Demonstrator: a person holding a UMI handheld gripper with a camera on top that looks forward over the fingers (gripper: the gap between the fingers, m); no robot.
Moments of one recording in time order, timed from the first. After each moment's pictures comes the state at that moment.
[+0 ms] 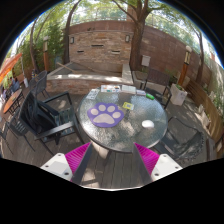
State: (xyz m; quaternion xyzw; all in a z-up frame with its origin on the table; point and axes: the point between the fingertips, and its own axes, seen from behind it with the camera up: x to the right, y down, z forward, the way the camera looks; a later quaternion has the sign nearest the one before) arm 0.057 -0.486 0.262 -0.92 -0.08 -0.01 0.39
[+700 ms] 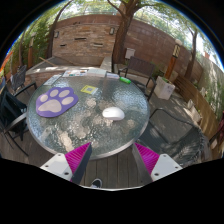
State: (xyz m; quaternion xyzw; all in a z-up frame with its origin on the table) arm 0.289 -0.361 0.080 -0.92 -0.04 -0.09 0.38
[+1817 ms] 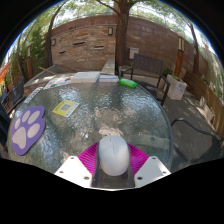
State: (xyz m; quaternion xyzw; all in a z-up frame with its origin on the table) arm 0.342 -0.107 -0.019 -0.92 -0.03 -0.01 0.40
